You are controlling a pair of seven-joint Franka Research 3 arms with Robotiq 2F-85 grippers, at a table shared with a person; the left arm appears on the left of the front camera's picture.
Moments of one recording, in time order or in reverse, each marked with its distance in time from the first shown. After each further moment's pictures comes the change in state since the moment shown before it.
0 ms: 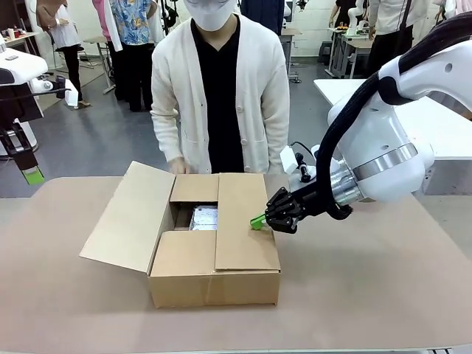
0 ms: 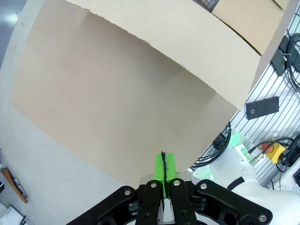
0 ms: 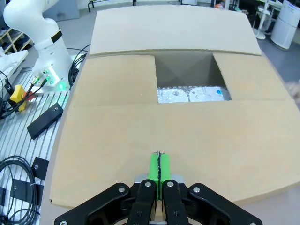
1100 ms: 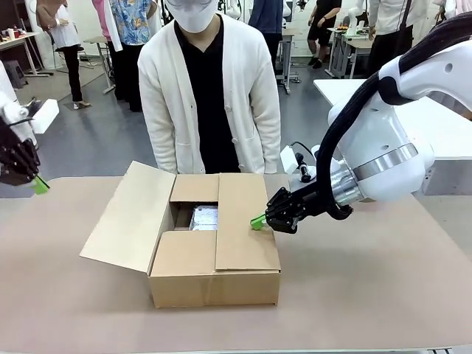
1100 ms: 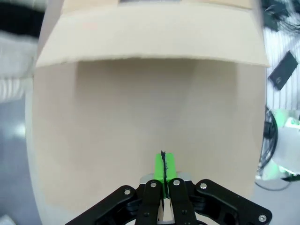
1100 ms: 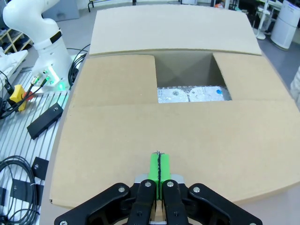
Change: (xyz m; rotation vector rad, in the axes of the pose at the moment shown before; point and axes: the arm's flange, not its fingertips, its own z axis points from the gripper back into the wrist) left arm -0.039 0.073 -0.072 -0.078 -0.323 -0.597; right arm 0.000 0.000 0.000 0.000 0.000 0.000
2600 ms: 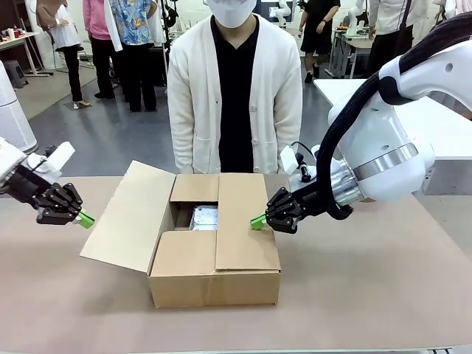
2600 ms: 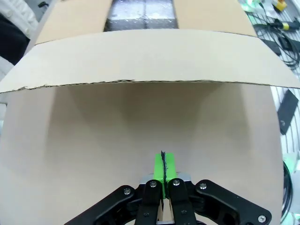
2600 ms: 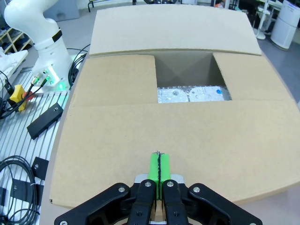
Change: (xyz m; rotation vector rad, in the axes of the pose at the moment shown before) left arm -0.040 0.021 -0.118 -0.093 -0.327 0.032; right arm 0.000 0.000 0.000 0.000 0.000 0.000
